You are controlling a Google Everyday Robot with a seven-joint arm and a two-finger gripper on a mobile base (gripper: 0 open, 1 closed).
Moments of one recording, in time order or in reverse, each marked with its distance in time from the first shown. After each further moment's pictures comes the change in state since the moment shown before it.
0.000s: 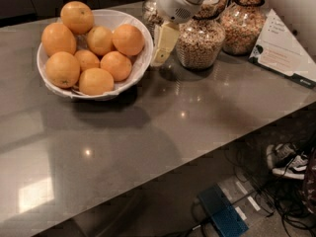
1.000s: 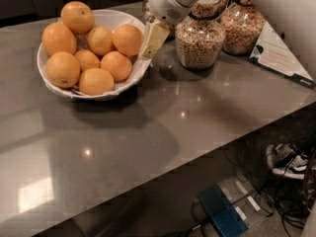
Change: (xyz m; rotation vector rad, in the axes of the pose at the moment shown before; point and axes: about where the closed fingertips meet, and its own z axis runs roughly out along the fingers) arm -0.009 -0.020 0.020 0.053 -0.072 0.022
